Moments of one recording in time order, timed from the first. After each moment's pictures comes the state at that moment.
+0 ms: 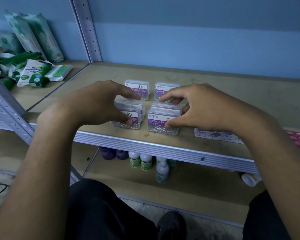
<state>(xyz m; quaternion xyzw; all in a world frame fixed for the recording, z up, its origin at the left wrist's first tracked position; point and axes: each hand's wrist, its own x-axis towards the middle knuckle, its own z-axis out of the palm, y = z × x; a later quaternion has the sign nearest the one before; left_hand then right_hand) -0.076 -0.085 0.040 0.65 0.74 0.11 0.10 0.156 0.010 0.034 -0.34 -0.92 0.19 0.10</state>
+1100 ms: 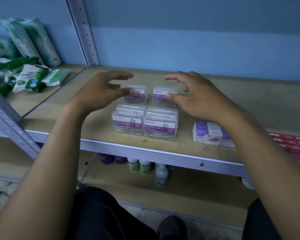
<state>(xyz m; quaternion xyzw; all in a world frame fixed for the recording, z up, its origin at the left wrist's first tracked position) -0.111 -0.032 0.014 0.59 0.68 0.40 0.19 0.145 0.060 0.011 -0.37 -0.88 0.20 0.23</state>
